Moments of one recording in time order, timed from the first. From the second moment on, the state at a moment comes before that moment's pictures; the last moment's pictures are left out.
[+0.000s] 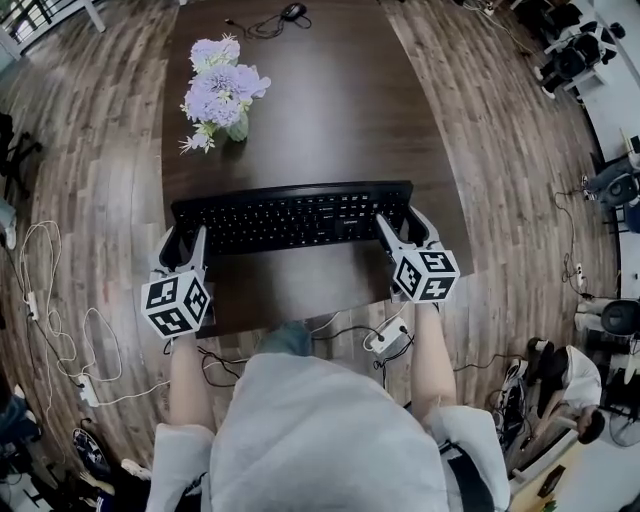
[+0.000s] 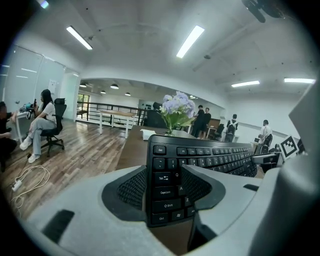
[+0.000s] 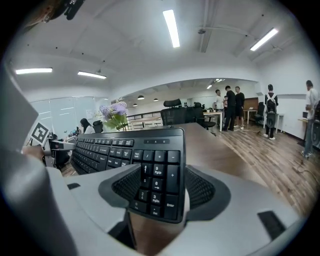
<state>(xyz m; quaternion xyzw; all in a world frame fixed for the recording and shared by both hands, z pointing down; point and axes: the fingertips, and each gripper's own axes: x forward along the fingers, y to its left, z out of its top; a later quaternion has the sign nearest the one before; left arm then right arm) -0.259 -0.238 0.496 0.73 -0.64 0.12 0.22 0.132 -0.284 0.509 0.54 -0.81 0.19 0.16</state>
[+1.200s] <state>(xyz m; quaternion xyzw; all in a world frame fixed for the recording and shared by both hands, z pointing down) -0.258 -0.270 0.597 0.69 -0.62 0.19 0.32 0.133 -0.319 0.610 0.52 -0.78 0.28 0.23</state>
